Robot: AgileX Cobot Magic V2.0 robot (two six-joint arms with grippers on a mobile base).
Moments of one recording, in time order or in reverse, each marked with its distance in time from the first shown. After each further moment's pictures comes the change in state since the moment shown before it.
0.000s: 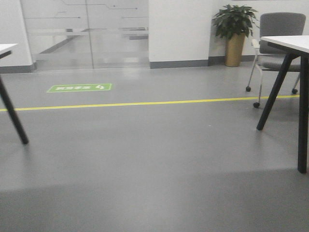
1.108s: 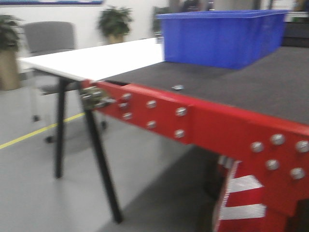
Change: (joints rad) left arm 0.000 0.000 0.000 0.000 0.000 0.000; right arm 0.000 0.000 0.000 0.000 0.000 0.000
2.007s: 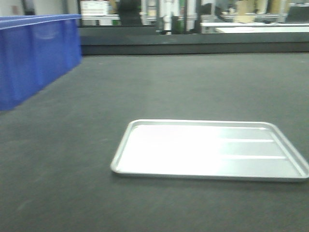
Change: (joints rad) left arm 0.000 0.000 0.000 0.000 0.006 0.000; right arm 0.000 0.000 0.000 0.000 0.000 0.000
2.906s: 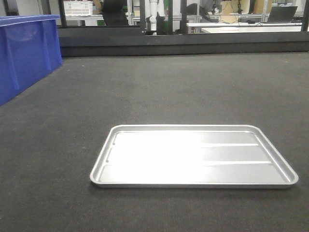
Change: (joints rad) left arm 0.000 0.000 0.000 0.000 -0.006 0.000; right arm 0.000 0.000 0.000 -0.017 -0.006 0.000
